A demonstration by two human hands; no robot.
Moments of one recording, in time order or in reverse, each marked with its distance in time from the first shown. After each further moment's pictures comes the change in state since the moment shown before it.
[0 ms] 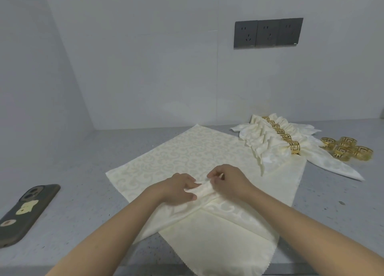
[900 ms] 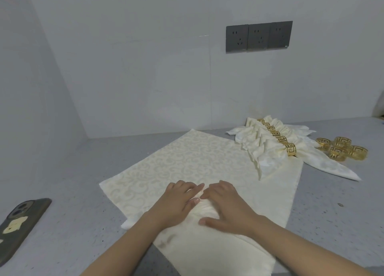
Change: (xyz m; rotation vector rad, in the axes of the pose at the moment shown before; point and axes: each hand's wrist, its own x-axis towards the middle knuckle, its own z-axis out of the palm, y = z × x) left_hand 0.012 -0.012 0.039 0.277 0.410 0.330; right_hand -0.019 0.047 0.035 -0.304 0.080 -0.595
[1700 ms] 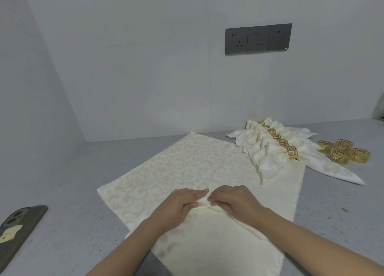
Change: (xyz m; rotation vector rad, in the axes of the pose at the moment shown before) left_hand 0.010 -0.009 0.010 -0.372 0.211 0.129; right_hand 0.011 0.031 -0.012 0.037 0.215 -0.163
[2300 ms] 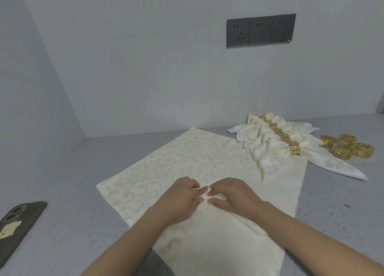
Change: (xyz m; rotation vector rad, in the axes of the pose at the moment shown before) left_hand 0.012 0.003 -0.001 0.387 -0.073 0.071; right_hand 0.007 0.006 0.007 -0.036 -0.123 0.128
